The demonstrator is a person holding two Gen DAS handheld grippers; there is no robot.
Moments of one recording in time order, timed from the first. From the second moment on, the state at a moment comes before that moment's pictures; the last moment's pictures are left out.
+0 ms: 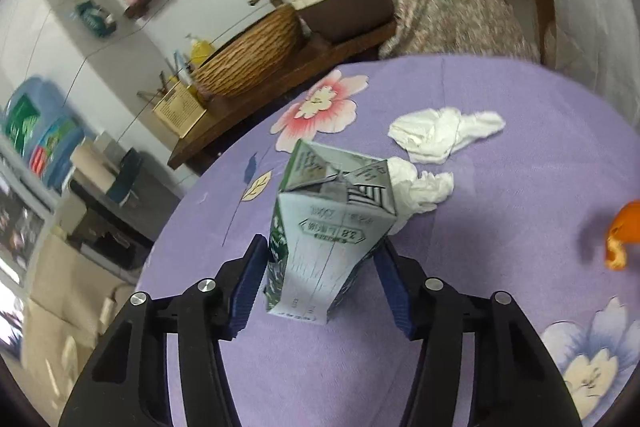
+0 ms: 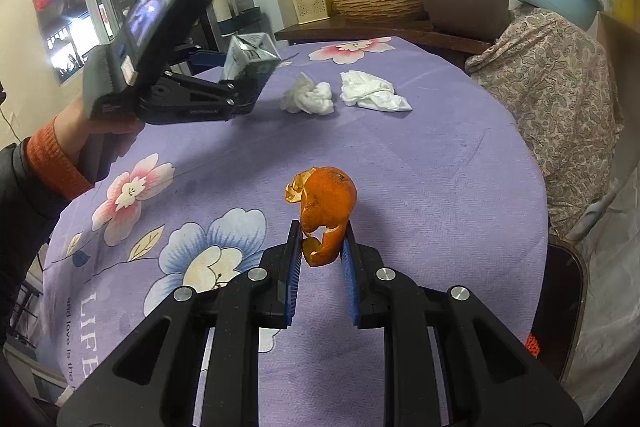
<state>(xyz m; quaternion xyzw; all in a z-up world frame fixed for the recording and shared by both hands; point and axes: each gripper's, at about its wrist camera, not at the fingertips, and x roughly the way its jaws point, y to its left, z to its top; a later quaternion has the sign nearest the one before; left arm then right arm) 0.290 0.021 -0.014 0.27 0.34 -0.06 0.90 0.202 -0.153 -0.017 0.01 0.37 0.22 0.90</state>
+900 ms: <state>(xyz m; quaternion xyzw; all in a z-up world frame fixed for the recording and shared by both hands) 0.158 0.002 0.006 0.07 0.27 -0.14 0.95 0.142 -0.185 -0.012 0.02 0.33 0.21 0.92</state>
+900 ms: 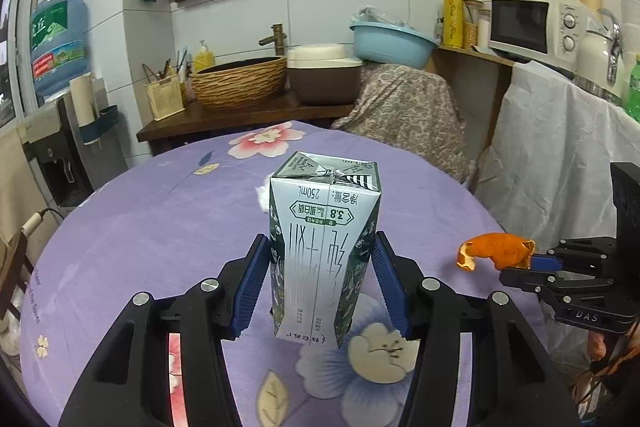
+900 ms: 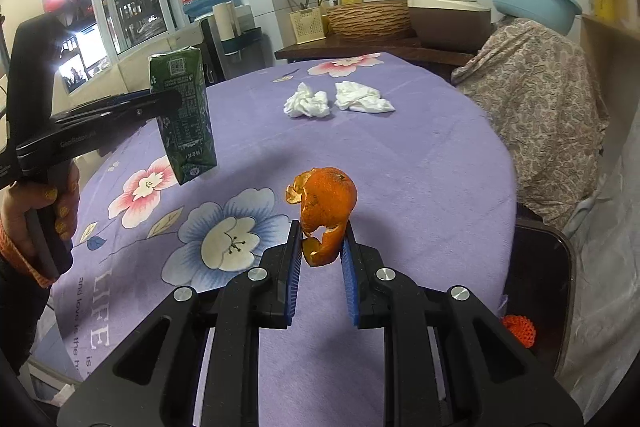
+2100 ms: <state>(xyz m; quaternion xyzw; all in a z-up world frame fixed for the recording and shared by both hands) 0.173 -0.249 -0.020 0.06 0.28 -0.32 0.90 0.173 -0.388 -0.135 0.13 0.42 0.00 0.90</state>
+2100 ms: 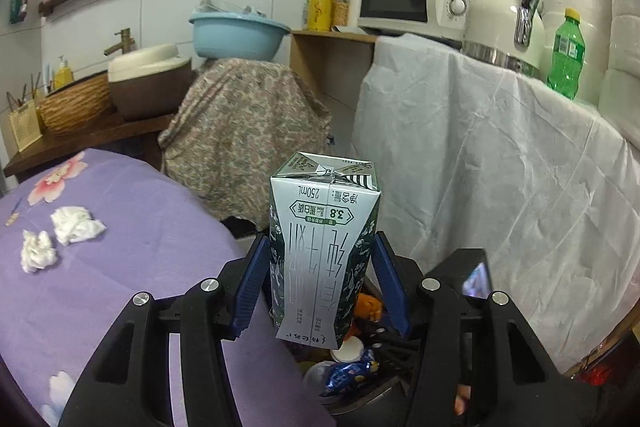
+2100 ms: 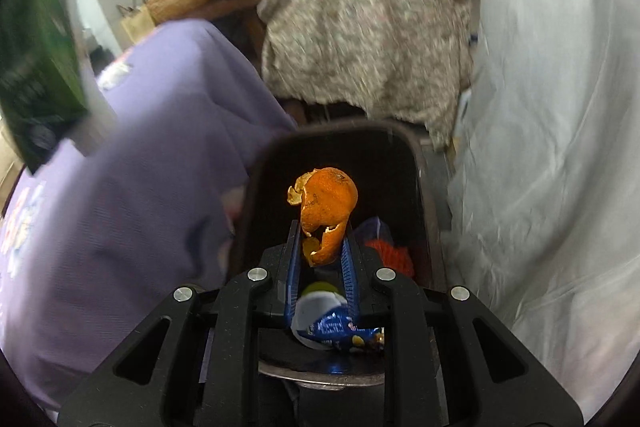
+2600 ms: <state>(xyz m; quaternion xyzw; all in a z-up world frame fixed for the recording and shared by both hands) 0.188 -0.284 -0.063 0.08 0.34 -0.31 0.89 0.151 -0.392 -0.155 0.13 0.43 -0.04 0.90</state>
